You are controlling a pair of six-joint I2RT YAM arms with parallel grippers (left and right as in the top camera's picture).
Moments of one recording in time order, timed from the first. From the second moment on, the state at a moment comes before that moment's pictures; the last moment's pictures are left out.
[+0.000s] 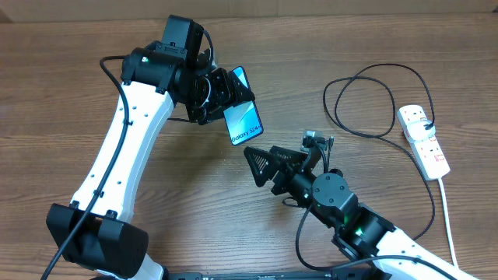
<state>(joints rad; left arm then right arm) -0.28 1.75 1.75 -1.20 0.50 -0.67 0.83 1.04 0.47 0.37 0.10 0.94</state>
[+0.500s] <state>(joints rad) -0.28 1.75 1.75 -1.20 0.51 -0.68 0.83 1.39 0.48 0.94 0.18 0.94</state>
